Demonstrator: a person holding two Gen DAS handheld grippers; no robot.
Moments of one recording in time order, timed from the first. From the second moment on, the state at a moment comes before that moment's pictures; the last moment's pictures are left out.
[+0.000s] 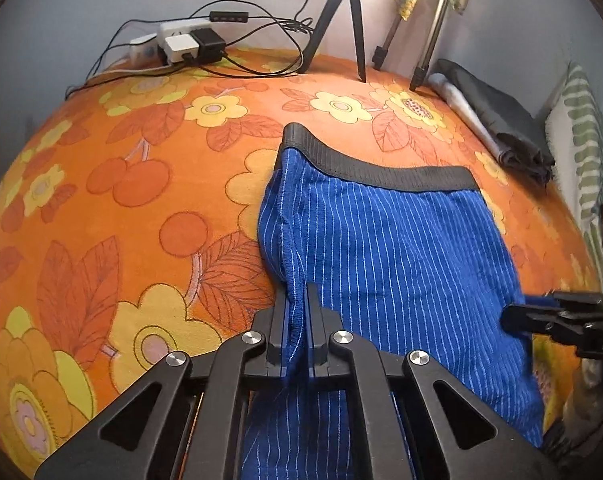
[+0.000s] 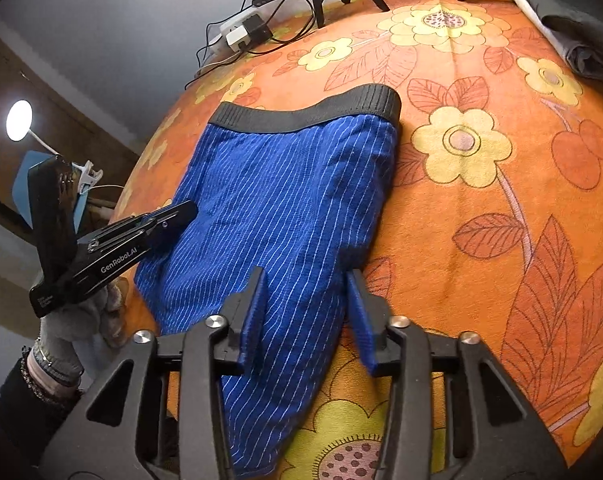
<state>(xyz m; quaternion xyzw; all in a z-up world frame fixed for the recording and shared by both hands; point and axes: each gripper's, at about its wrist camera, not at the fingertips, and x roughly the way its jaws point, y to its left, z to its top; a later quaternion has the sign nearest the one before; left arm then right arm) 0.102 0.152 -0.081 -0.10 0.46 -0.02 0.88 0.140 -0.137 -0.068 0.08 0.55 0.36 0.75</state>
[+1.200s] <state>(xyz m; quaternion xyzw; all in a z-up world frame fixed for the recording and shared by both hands) 0.072 0.174 0.010 -0.25 0.35 -0.10 0.90 0.143 -0.194 0.012 0.20 0.43 0.42 0.78</state>
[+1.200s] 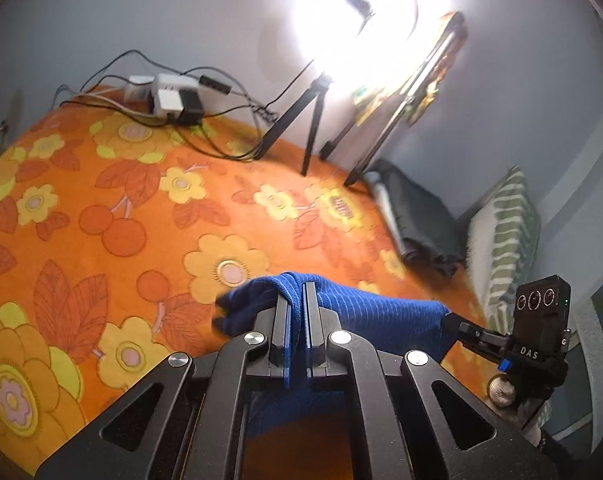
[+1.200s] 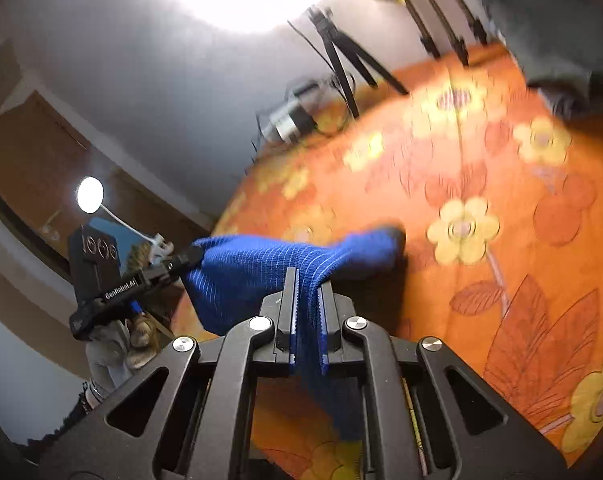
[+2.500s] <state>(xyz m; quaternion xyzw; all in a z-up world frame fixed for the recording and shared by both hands) 0.061 0.144 -0.039 -0.34 0.45 -0.09 0.82 0.128 -0.276 -0.040 0.26 0.49 0.35 0.76</state>
